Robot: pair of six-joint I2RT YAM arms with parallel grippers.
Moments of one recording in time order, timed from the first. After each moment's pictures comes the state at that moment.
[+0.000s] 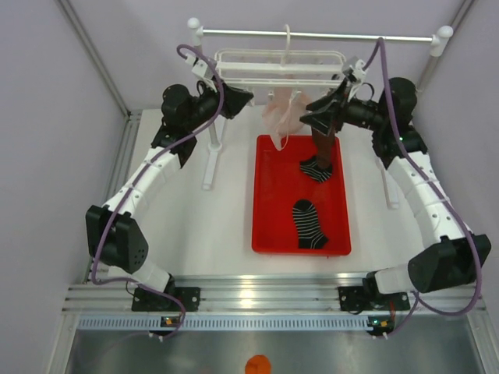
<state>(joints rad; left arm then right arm) -0.35 1.58 1.45 0.29 0.51 -0.35 0.16 1.36 1.43 -0.07 -0.96 0.07</state>
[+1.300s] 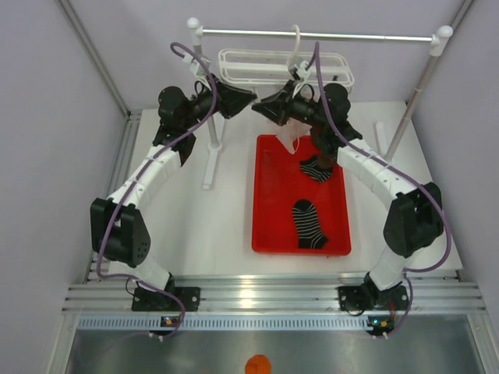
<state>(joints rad) -0.30 1.63 1.43 0.52 0.74 -0.61 0.47 1.71 1.49 0.40 -0.68 0.26</state>
